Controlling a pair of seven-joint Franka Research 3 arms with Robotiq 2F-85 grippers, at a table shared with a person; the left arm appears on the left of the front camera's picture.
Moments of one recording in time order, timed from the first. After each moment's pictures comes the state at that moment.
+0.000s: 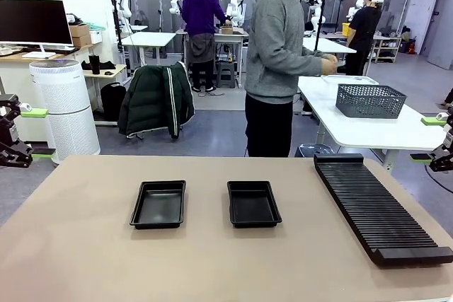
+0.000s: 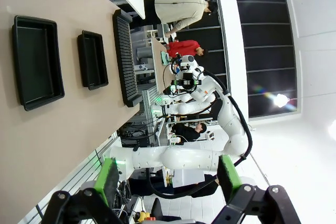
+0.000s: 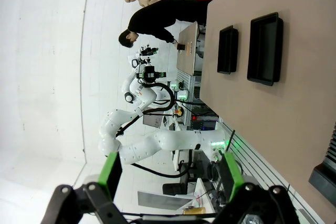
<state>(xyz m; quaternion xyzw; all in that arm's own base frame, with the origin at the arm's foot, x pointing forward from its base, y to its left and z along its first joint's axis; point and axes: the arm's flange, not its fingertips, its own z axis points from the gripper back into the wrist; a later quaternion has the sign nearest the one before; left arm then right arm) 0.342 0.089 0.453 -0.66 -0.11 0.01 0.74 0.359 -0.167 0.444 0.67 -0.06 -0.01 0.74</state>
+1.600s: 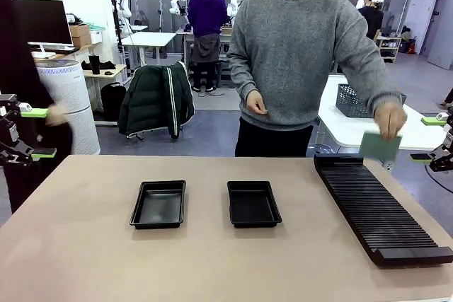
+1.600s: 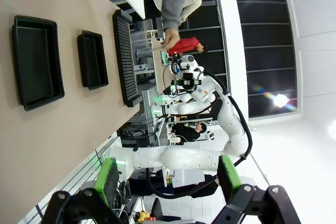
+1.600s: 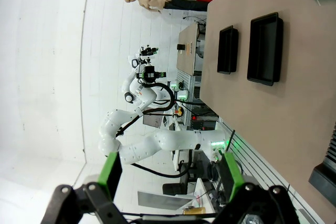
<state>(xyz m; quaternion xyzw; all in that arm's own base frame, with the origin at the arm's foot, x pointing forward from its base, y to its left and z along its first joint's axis) 0.342 0.089 0.453 -0.66 -0.11 0.01 0.74 0.359 -0.167 0.444 0.67 -0.06 -0.01 0.74</state>
